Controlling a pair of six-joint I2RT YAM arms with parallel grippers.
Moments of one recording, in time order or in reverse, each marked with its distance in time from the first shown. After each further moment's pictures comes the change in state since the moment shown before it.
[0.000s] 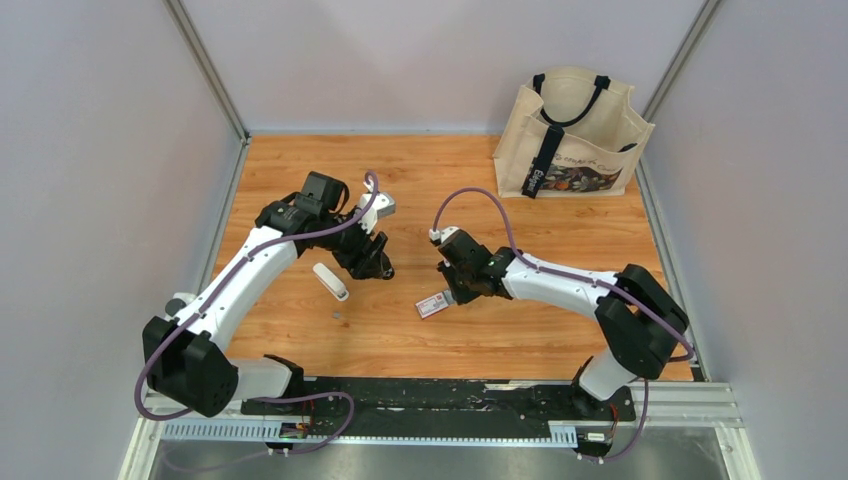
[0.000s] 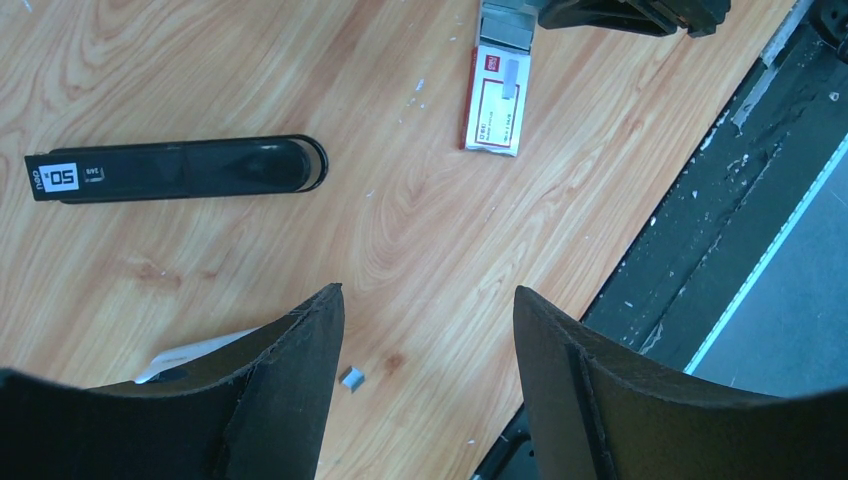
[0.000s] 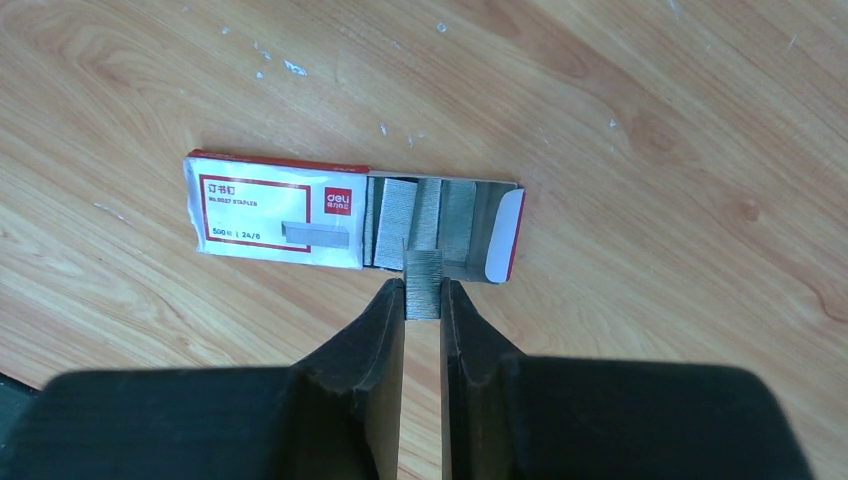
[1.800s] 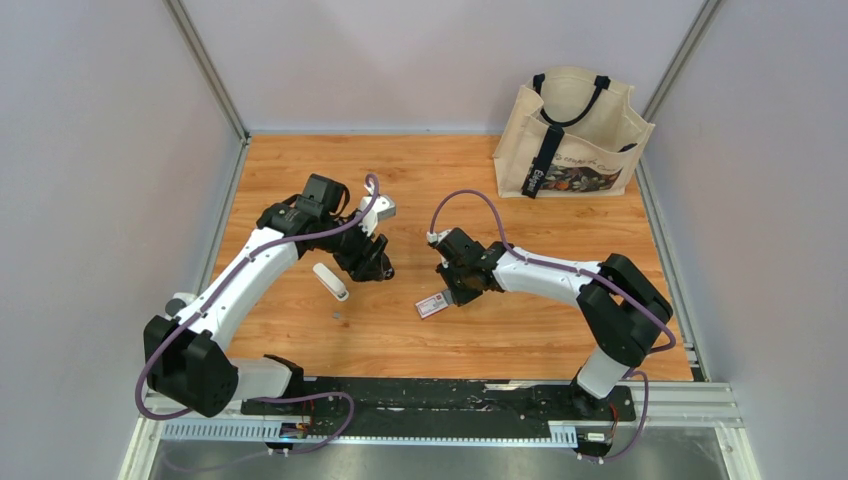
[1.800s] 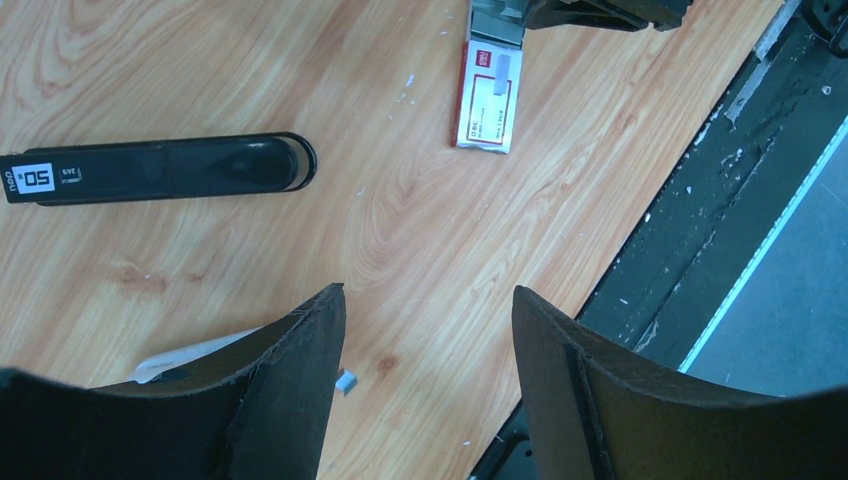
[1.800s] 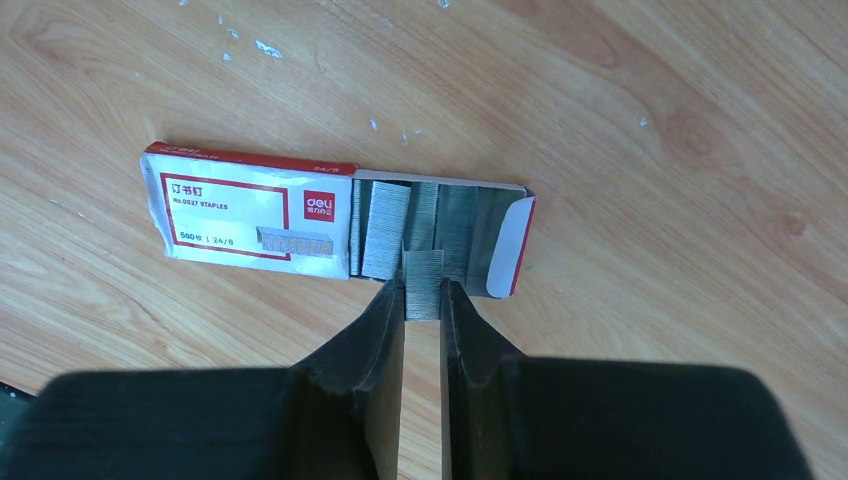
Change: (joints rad) left arm 0.000 0.000 -0.021 0.008 0.016 0.001; right arm -0.026 0.095 0.047 -0.051 -0.055 -0.026
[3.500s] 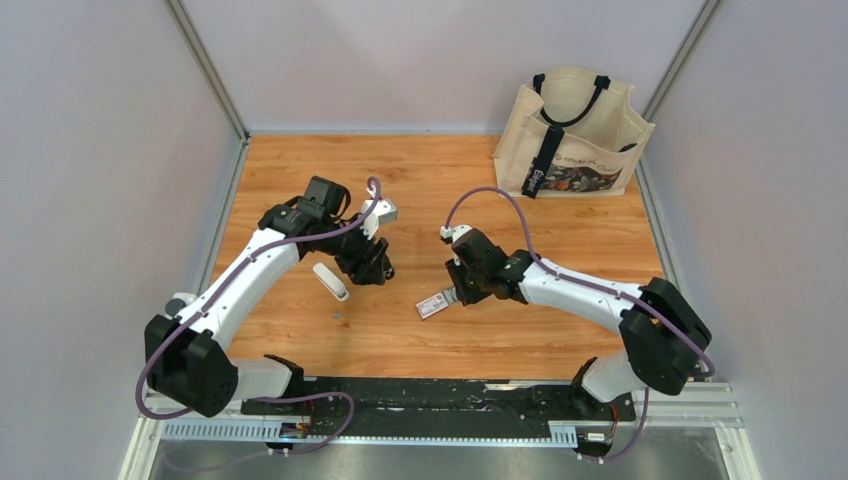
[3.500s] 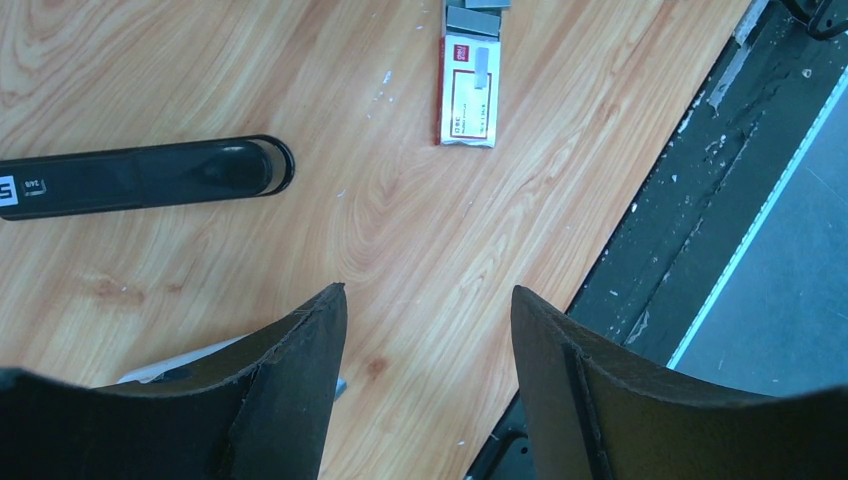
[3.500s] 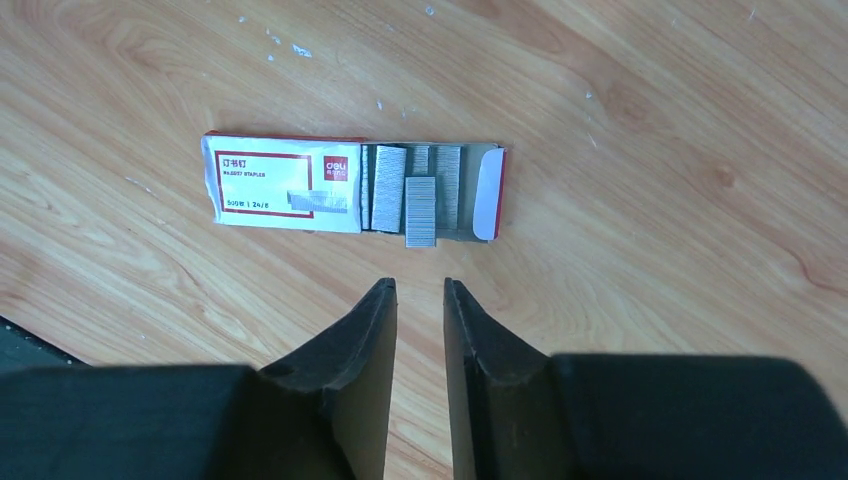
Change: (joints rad) left arm -0.006 0.000 -0.016 -0.003 0.035 0.019; right arm -0.001 -0.187 -0.099 0.053 0.019 0.027
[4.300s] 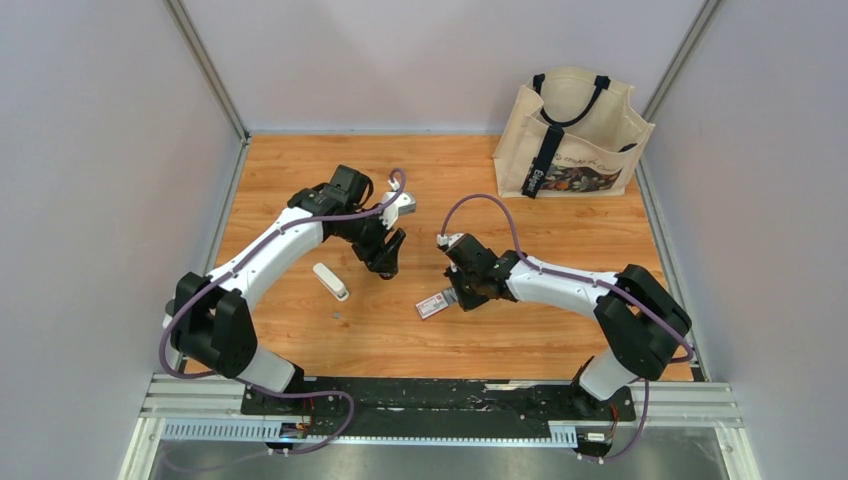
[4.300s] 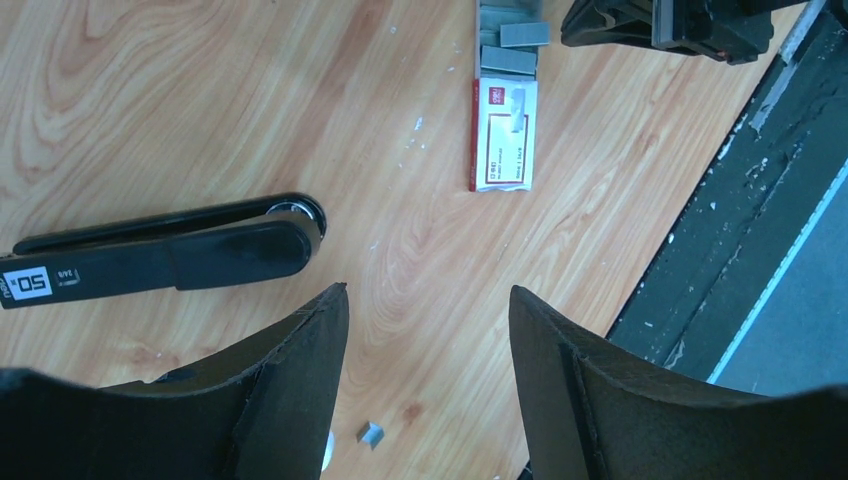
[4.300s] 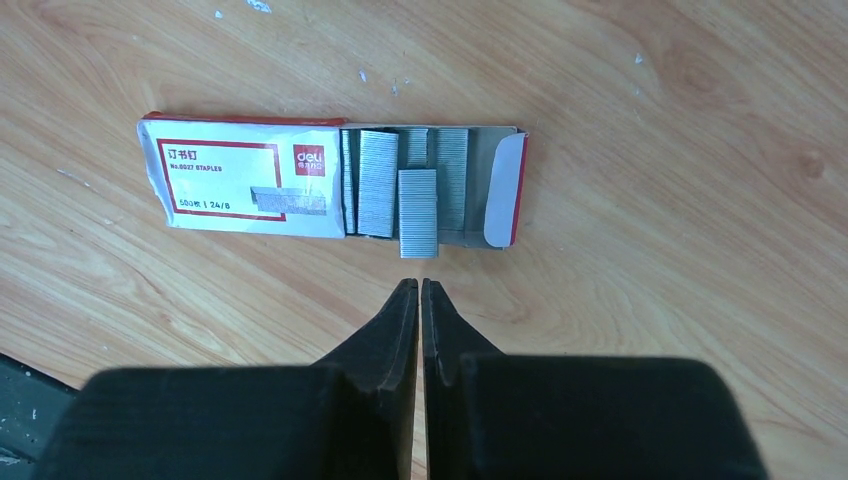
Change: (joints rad) left arm -0.050 0.194 0.099 0.054 -0.029 0.013; right arm -0.001 0.089 -0.011 0.006 -0.028 0.024
